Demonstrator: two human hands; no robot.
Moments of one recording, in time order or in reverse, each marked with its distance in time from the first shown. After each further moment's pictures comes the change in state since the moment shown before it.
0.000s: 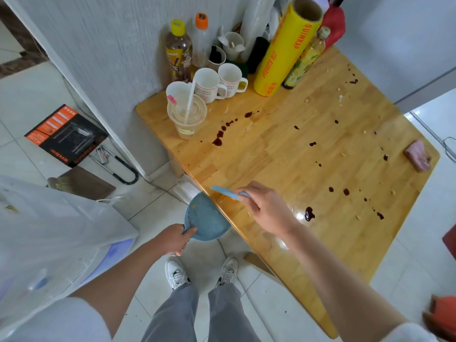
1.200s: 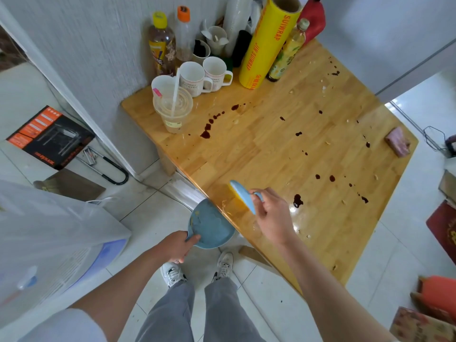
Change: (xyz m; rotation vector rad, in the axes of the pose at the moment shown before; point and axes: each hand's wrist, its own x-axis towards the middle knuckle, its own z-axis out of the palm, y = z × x) left_hand -0.013 -0.002 0.043 0.063 -0.095 0.052; right_hand -0.063 0.001 0.017 -0.023 0.338 0.312
